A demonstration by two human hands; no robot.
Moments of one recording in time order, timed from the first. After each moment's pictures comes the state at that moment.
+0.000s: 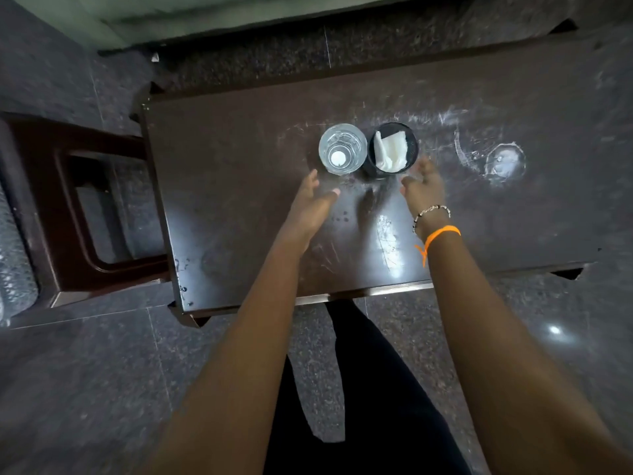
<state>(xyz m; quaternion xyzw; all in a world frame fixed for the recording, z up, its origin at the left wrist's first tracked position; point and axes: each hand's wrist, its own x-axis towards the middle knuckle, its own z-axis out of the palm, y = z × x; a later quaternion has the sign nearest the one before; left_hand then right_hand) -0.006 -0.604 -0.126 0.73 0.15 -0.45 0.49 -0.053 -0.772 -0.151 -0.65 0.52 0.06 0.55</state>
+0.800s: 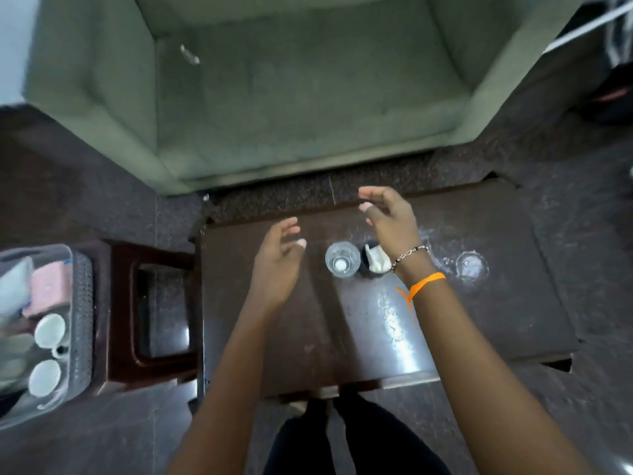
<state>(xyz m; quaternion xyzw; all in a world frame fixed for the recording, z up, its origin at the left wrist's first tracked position) 0.031 -0.577 0.026 0.83 0.01 -0.19 0.53 0.016 -0.752 0.027 -0.73 0.30 -0.06 0.62</state>
